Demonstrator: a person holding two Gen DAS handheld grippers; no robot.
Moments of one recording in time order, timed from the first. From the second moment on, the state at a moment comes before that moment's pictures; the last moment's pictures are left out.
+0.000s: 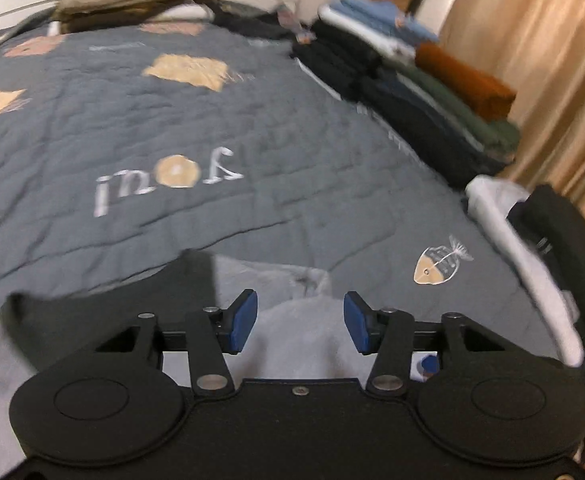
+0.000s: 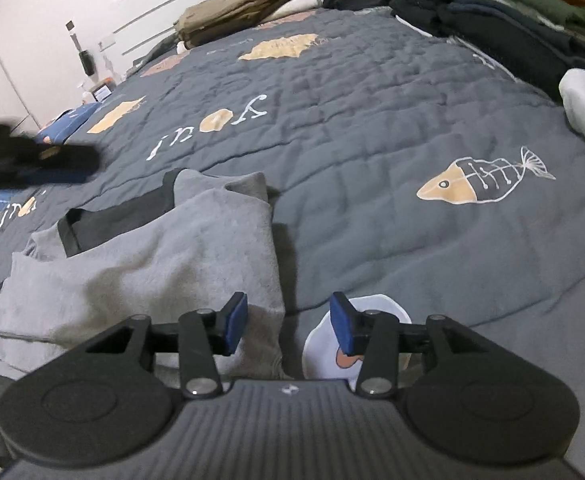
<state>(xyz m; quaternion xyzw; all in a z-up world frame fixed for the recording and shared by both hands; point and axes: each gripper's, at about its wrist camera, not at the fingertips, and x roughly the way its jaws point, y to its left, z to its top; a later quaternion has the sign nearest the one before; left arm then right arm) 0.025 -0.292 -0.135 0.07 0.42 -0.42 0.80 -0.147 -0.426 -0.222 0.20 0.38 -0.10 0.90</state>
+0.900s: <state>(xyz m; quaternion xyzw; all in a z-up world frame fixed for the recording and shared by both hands) 0.092 -0.382 -0.186 -0.01 0.47 -0.39 0.79 -0.140 -0.425 -0.219 0.17 0.38 -0.12 0.90</state>
